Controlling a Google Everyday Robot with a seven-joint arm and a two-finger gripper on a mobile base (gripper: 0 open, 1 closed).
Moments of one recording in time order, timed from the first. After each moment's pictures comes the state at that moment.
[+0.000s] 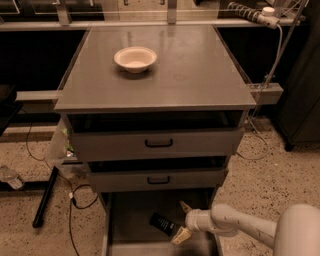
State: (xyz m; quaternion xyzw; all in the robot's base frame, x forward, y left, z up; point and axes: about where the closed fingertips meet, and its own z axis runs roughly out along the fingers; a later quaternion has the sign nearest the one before) arm 0.528 -0.097 0.217 -0.54 0.74 0.21 0.35
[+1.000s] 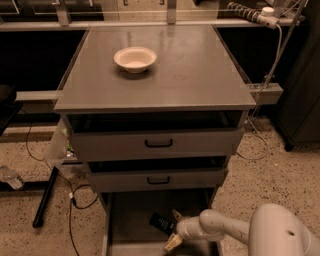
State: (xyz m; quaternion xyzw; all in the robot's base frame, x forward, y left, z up) arm 0.523 -0.060 0.141 -0.54 0.74 0.23 0.32
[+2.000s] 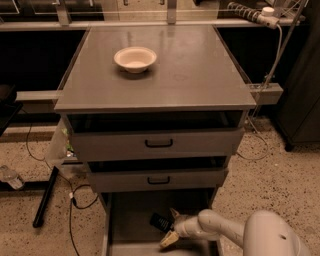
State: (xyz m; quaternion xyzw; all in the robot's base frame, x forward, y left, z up) arm 0.541 -0.043 0.123 -0.51 0.75 0.27 0.34
